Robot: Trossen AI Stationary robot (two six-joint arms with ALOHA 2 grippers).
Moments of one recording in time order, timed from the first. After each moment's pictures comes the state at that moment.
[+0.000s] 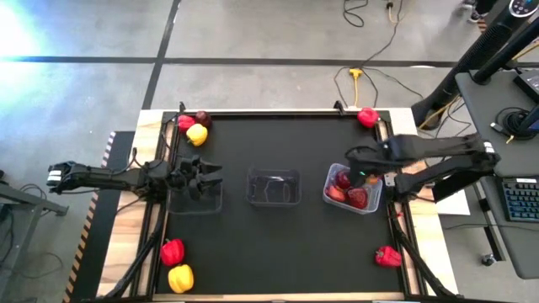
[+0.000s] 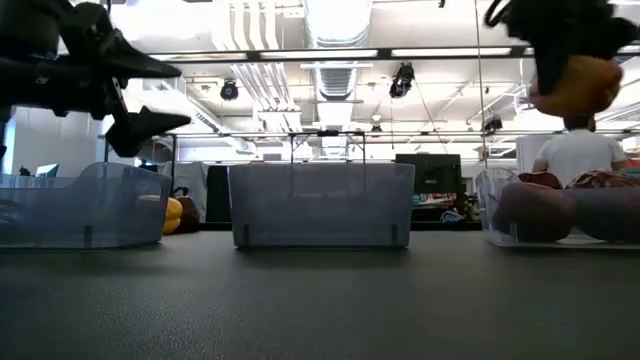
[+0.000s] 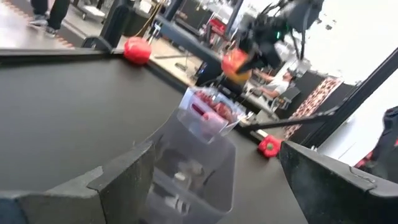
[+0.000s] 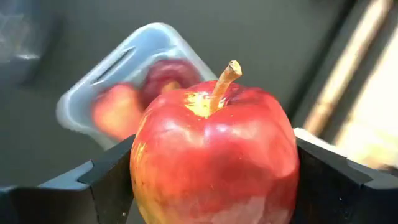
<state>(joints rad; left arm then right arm) 0.01 0.41 0.04 0.35 -0.15 -0.58 0.09 1.13 1.16 -1.52 0.25 1.17</state>
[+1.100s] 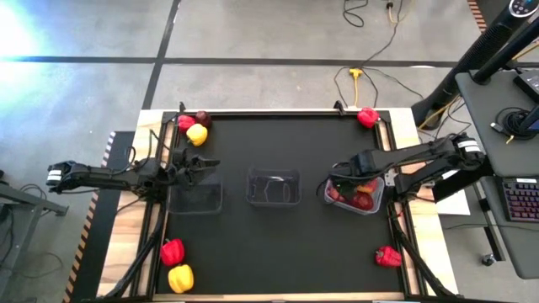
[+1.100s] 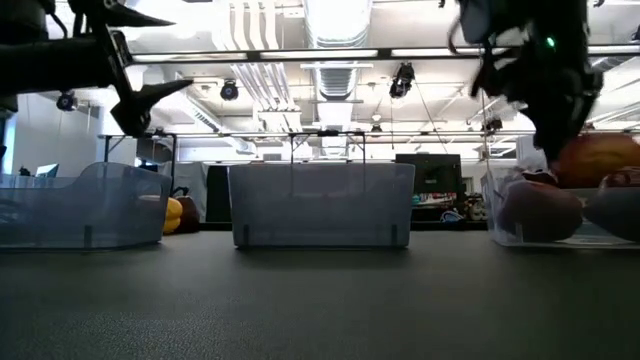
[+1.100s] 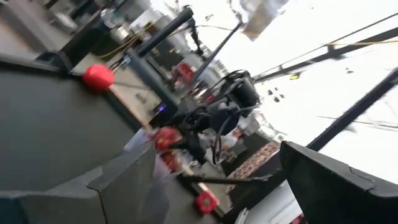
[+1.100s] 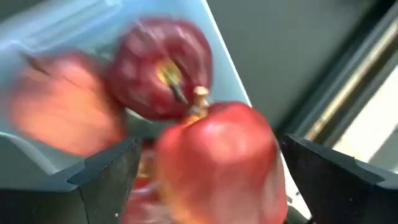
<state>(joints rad) 0.00 0.43 0.04 0.61 -0.17 -0.84 0.05 1.36 1.01 -1.37 0.23 0.92</state>
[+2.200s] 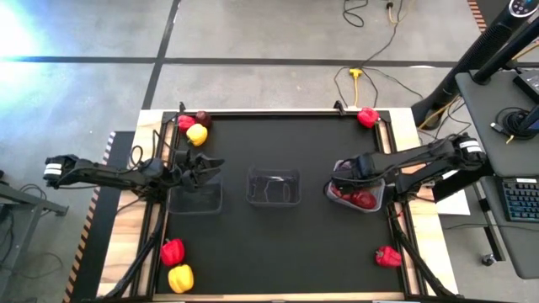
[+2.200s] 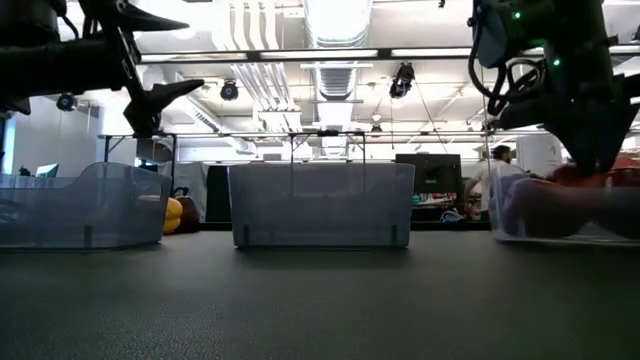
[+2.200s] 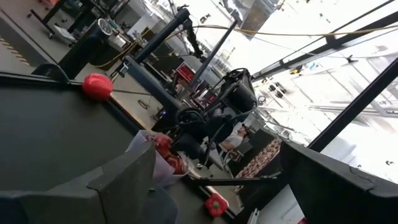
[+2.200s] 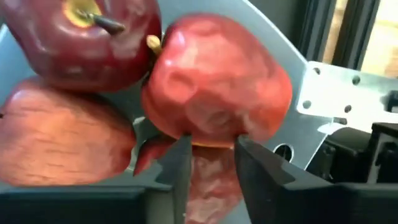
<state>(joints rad) 0.00 0.64 0.04 0.83 -0.17 -0.76 0.05 1.34 0.89 -1.34 0.13 1.47</state>
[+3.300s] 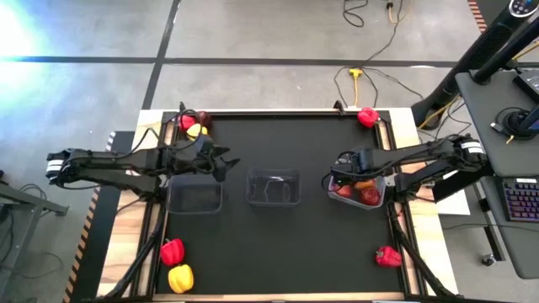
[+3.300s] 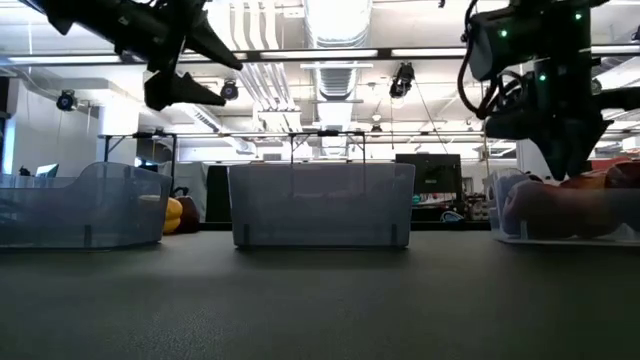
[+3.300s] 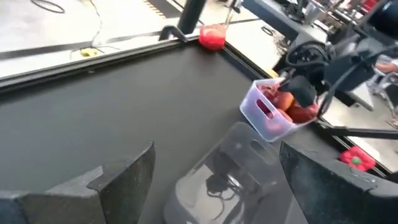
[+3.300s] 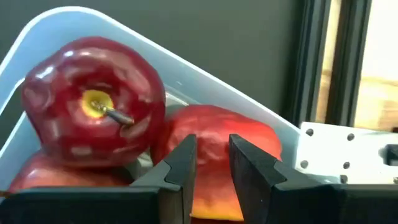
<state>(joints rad) 0.07 0.89 0.61 -0.12 -0.32 -0.63 -0.04 1.33 0.86 -1.29 0.31 1.40</state>
